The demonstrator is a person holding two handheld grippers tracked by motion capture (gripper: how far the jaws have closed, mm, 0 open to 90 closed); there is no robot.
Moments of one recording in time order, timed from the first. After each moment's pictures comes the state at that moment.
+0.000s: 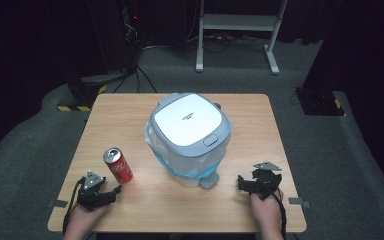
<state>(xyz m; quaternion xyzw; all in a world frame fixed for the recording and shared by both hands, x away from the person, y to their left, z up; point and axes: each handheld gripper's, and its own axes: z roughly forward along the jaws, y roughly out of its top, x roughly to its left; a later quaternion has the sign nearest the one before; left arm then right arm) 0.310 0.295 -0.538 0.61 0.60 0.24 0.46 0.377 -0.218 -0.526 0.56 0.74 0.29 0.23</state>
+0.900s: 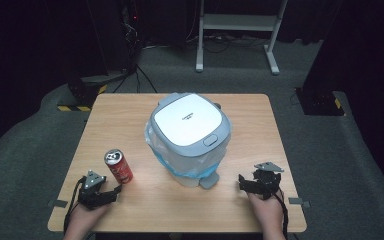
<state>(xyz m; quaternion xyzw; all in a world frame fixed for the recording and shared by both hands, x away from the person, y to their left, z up) 0.313 0.294 -0.538 0.61 0.60 0.24 0.46 0.369 -0.218 -0.514 0.54 0.74 0.31 0.23</state>
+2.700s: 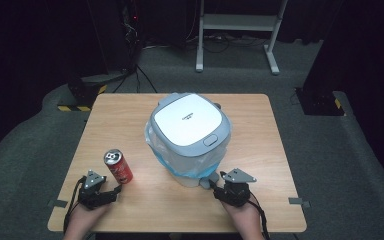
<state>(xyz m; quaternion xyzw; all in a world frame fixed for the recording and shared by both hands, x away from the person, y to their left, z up) 0.313 0.294 -0.538 0.61 0.60 0.24 0.47 0.333 -0.133 -0.494 0.39 0.80 0.42 0.19</state>
